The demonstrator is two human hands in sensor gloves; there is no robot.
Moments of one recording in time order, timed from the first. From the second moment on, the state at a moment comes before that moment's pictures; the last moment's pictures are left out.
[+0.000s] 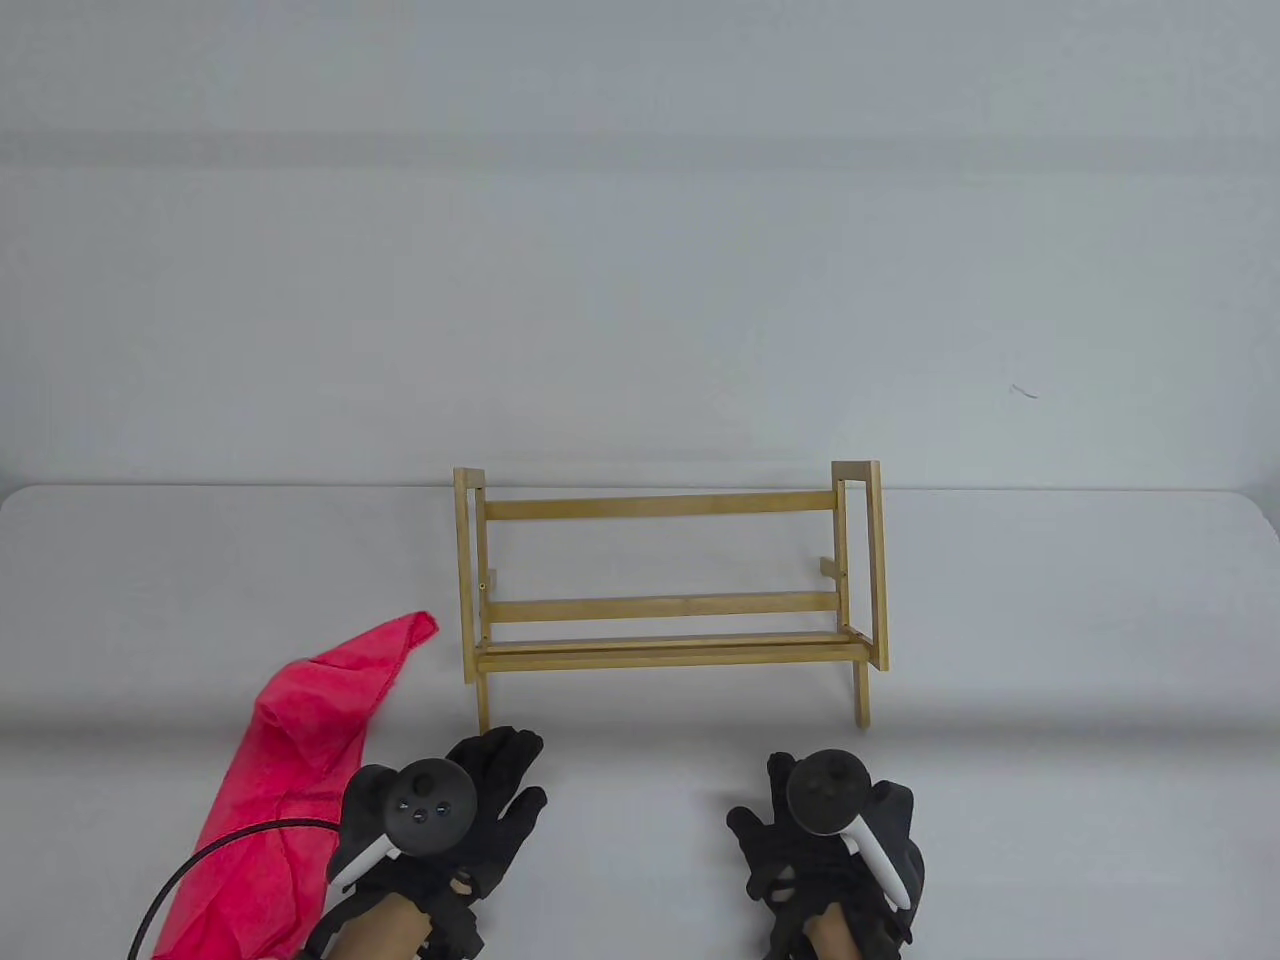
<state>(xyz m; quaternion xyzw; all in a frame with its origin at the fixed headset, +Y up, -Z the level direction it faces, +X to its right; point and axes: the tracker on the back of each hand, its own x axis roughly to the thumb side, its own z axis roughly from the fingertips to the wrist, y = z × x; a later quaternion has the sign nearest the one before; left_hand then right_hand) -0.202 -0.727 -0.341 0.01 -0.22 0.25 0.94 0.137 -0.747 -0.332 -0.06 0.15 0.95 0.28</state>
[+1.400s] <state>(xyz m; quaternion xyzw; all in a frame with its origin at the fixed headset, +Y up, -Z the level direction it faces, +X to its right) -0.304 -0.704 -0.352 0.12 -0.01 0.30 0.95 0.133 -0.745 -0.334 -0.04 0.15 0.94 0.31</state>
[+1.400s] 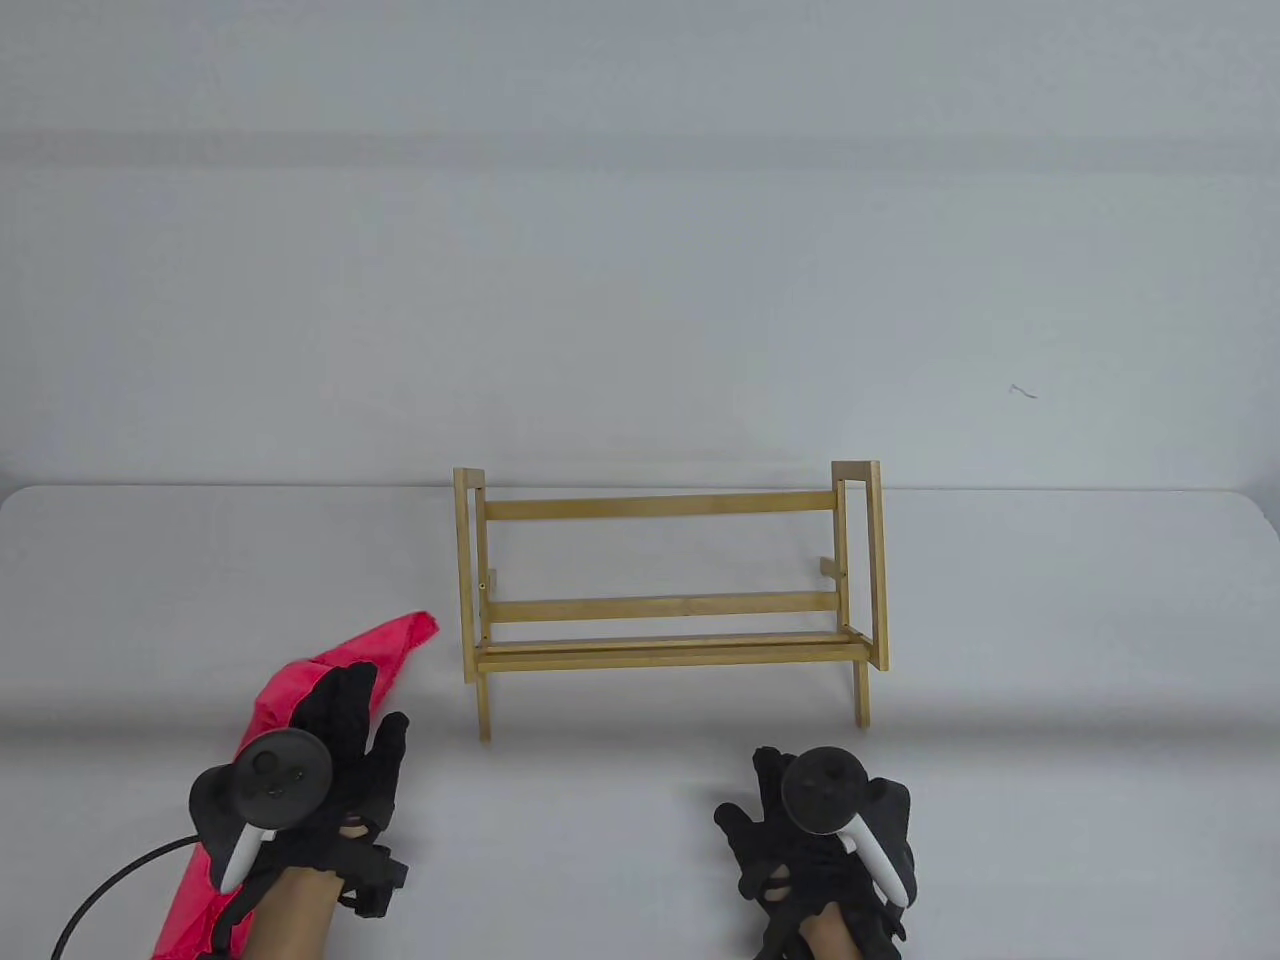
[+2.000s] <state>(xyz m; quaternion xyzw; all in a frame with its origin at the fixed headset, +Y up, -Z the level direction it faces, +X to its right) -0.359 -0.730 -0.407 -0.08 0.09 0.16 0.98 0.134 -0.745 -0.340 -0.04 0.16 0.94 0.31</state>
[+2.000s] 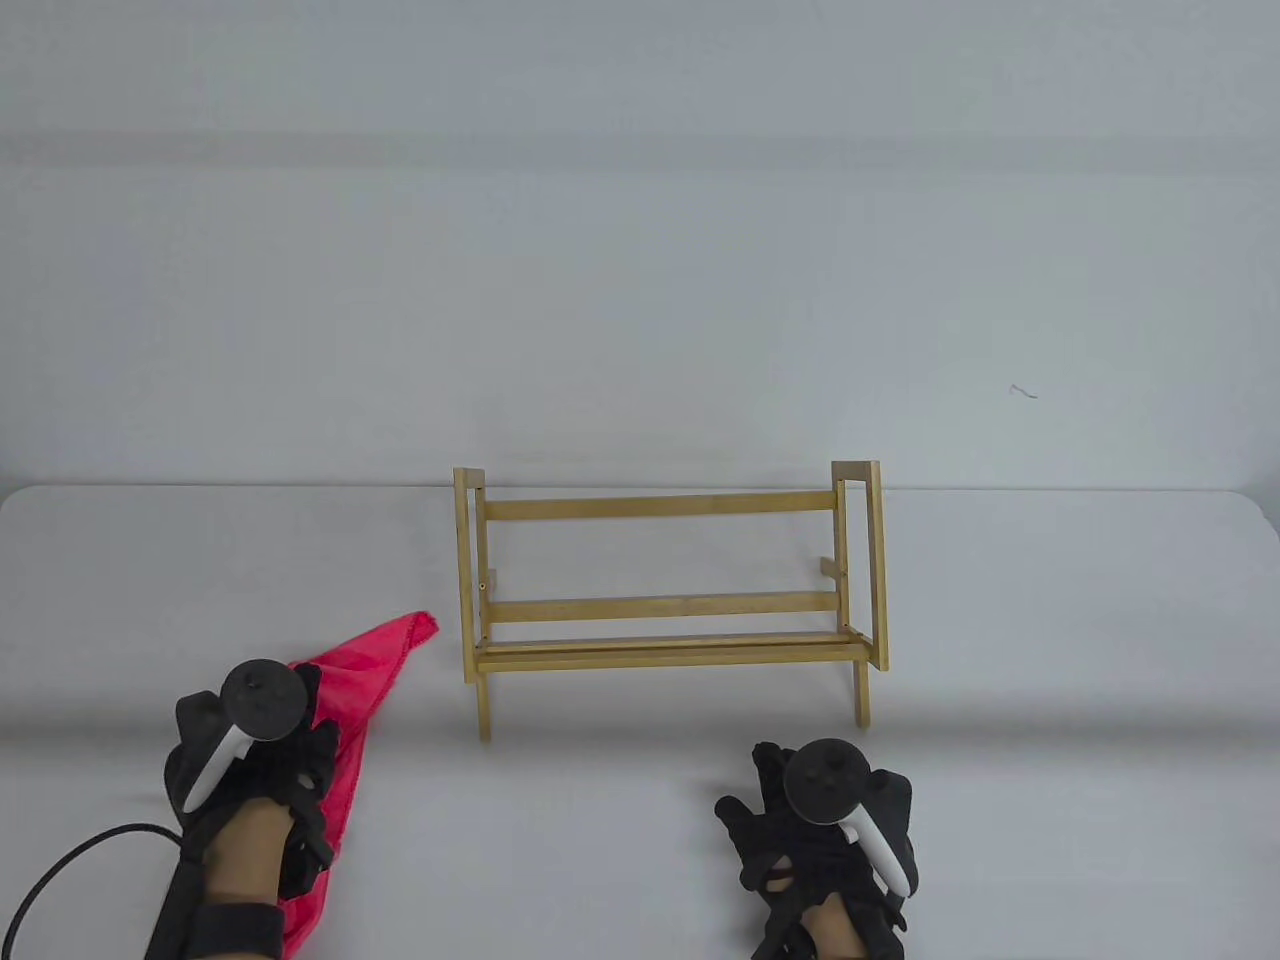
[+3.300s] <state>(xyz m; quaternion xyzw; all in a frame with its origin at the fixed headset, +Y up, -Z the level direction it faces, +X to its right) -0.344 -0.732 -0.434 -0.01 0.02 -0.01 1.00 0.137 -0.753 -0.351 -0.05 0.17 0.94 0.30</state>
